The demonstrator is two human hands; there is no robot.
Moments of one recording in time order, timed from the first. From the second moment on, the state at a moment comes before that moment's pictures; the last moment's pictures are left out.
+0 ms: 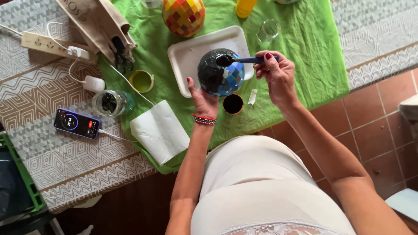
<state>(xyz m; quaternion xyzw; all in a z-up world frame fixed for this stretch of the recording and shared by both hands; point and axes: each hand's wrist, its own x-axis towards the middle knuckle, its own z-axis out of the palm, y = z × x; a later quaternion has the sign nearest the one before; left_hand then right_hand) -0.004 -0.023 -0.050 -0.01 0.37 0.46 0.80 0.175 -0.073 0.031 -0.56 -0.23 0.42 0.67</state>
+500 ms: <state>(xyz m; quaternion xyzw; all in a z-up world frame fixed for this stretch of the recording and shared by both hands) -0.010 -0.012 -0.033 -0.01 0.34 0.44 0.83 0.166 -0.081 0.032 -0.54 -0.38 0.33 0.67</state>
